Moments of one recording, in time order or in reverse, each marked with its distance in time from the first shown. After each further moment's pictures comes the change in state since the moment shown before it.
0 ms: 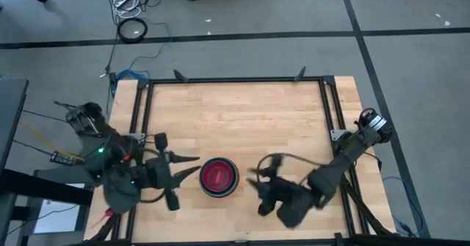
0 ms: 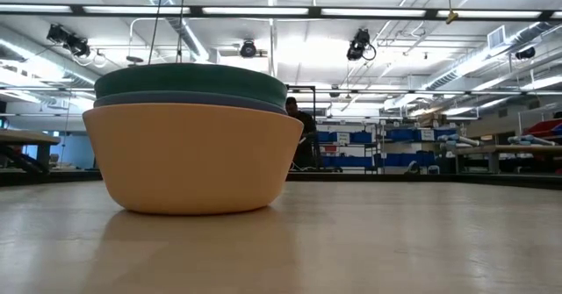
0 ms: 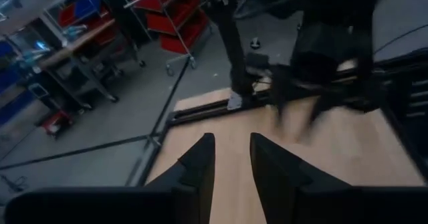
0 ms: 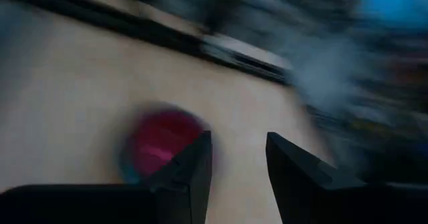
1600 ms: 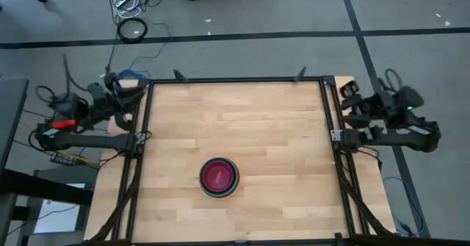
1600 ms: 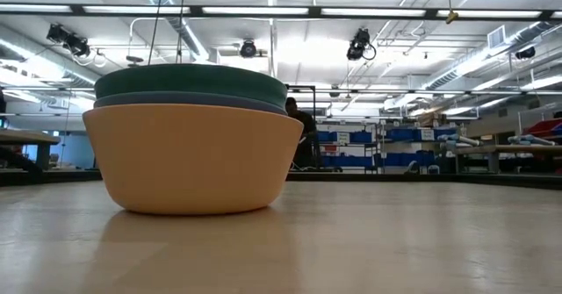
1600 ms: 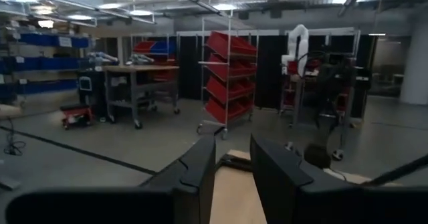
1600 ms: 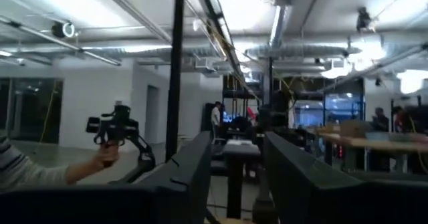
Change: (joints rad) left arm 0.817 -1.196 -0.894 0.396 0.643 0.098; right arm -0.811 -1.475 -0.878 0.603 -1.365 -0.045
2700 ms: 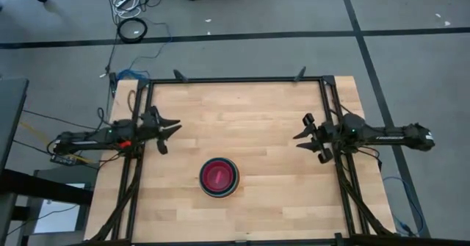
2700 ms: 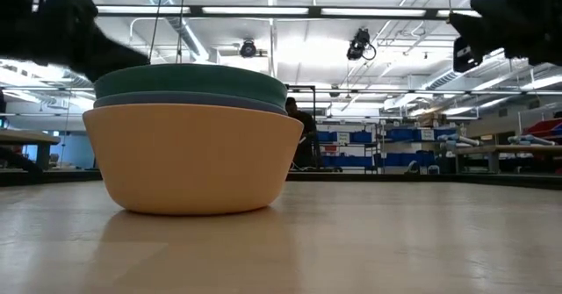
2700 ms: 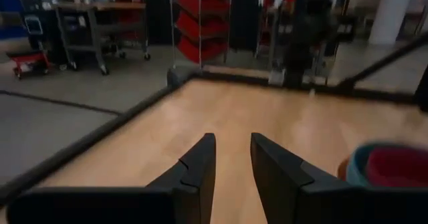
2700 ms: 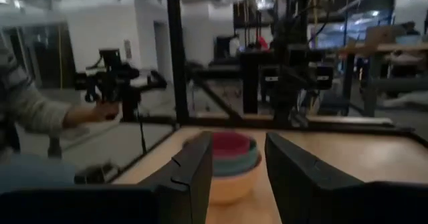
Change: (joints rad) left arm 0.000 -0.242 -0.737 0.271 0.126 -0.076; right arm 0.040 -0.057 -0.679 0.335 0.000 -0.003
